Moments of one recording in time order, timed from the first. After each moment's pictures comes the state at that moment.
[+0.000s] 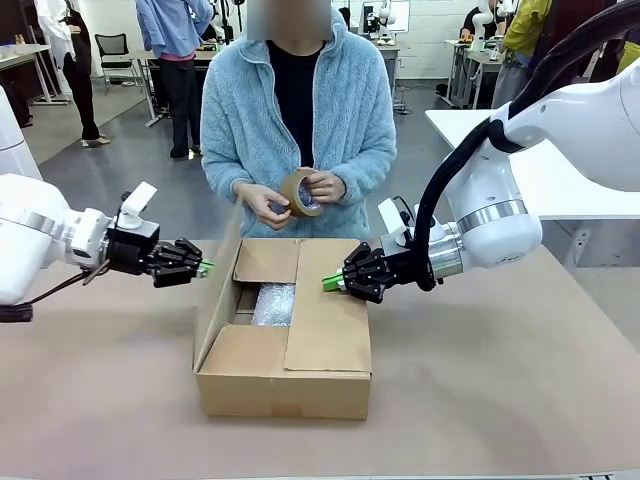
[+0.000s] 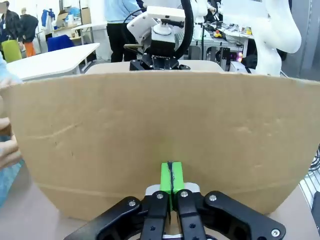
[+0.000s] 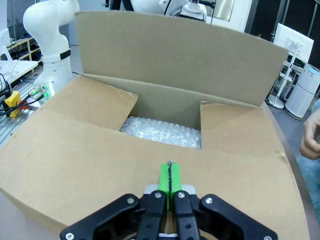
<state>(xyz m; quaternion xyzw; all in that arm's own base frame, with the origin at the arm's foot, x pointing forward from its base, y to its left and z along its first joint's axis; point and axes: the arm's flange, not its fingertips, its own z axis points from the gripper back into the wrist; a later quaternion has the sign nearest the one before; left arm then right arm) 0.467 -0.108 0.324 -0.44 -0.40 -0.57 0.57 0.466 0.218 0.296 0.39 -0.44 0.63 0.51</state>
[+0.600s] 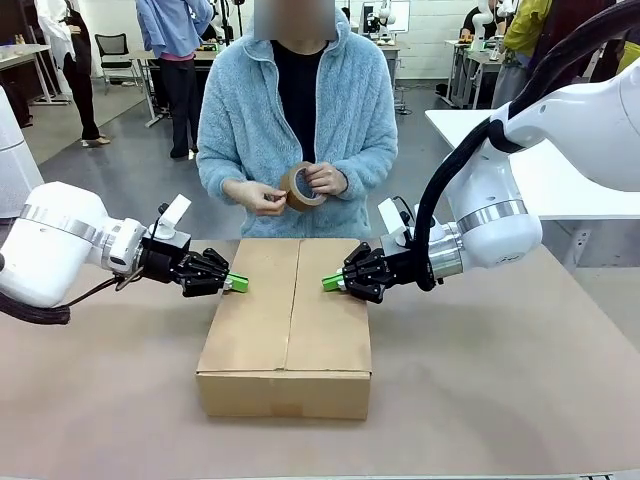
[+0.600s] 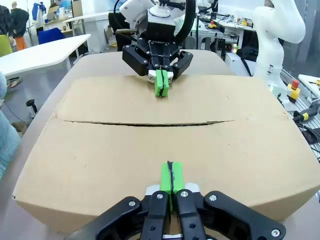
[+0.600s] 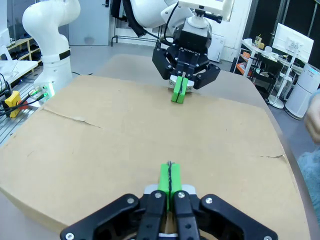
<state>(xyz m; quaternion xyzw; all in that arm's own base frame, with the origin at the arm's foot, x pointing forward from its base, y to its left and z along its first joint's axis) 0.478 -0.146 0.301 -0.44 -0.38 -0.58 0.57 0.466 0.218 0.296 0.39 -0.44 0.63 0.51</state>
